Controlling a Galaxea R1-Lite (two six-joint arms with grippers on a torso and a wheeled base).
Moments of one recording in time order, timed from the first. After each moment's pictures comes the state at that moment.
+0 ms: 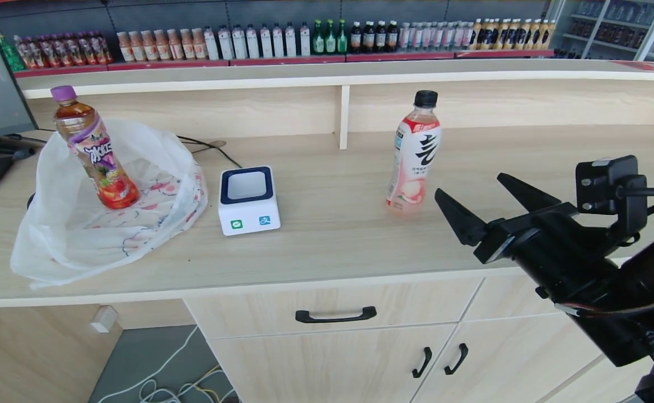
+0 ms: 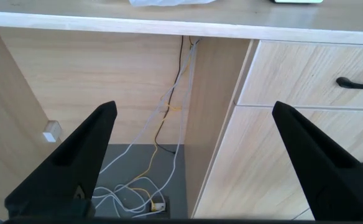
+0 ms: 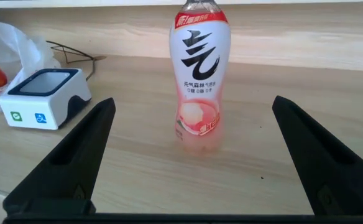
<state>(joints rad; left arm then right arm) 0.00 0.00 0.00 0.00 0.00 0.00 0.55 1.65 -0.42 -1.52 -0.18 -0.09</state>
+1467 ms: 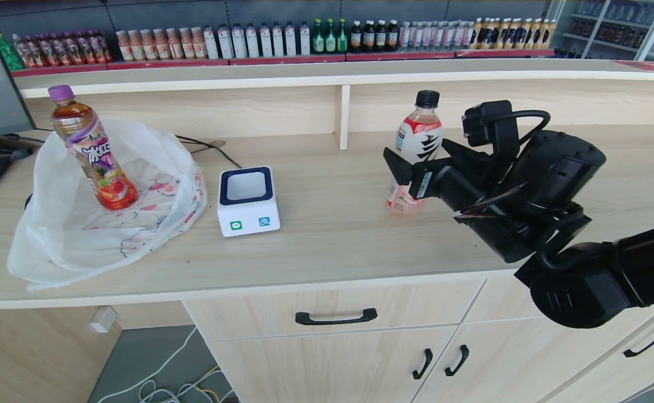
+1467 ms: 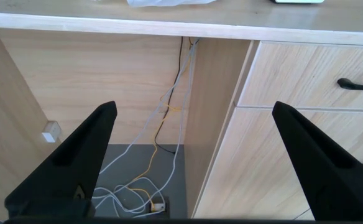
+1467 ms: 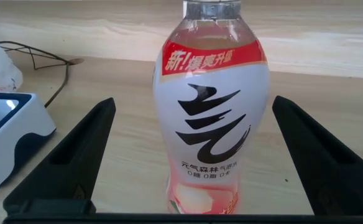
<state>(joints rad) 0.00 0.00 0.00 0.00 0.00 0.00 0.52 1.89 -0.97 -1.18 -0.17 -0.08</state>
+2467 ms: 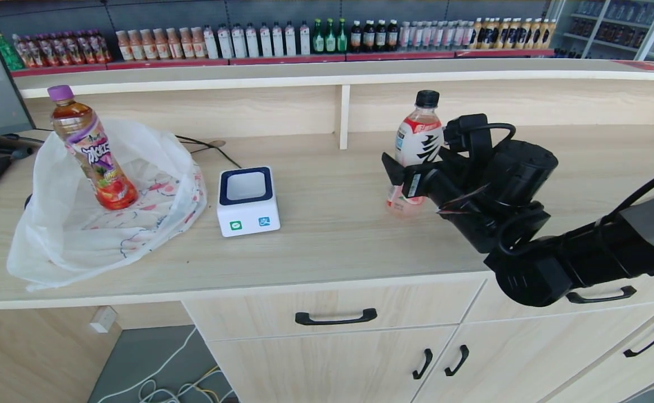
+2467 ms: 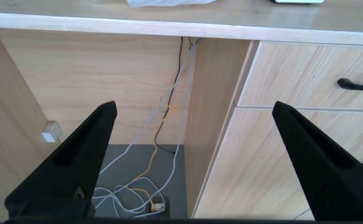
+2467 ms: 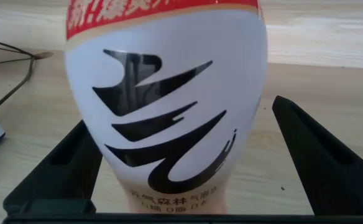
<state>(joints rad) 0.00 0.00 0.00 0.00 0.00 0.00 0.47 2.03 -1.09 -1.18 -0.18 -0.08</state>
